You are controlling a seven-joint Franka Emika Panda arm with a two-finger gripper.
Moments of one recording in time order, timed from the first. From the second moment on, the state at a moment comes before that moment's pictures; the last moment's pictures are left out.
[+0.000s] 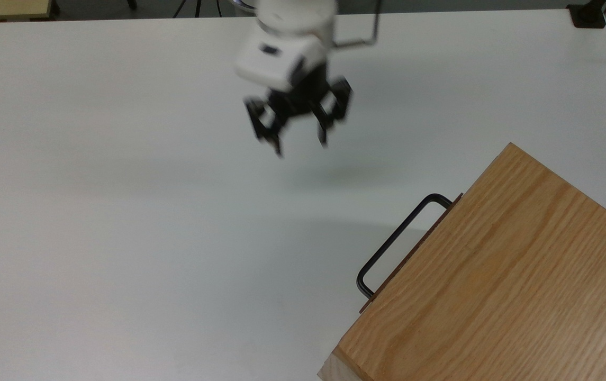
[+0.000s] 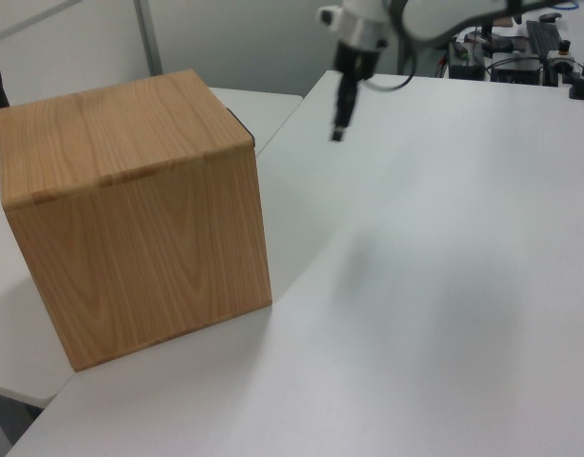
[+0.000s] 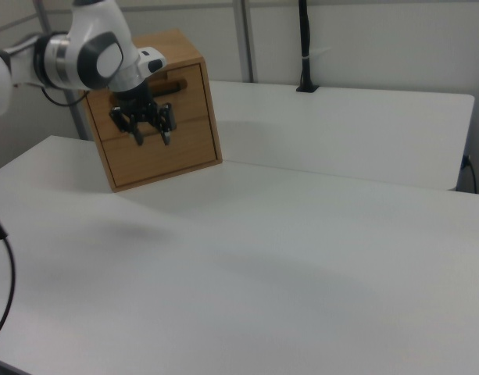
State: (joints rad) arm 0.23 0.27 -0.09 -1.51 0.04 2.00 -0.19
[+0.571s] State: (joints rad) arm 0.08 -0.02 -0.09 -1.66 0.04 1.62 -0.16
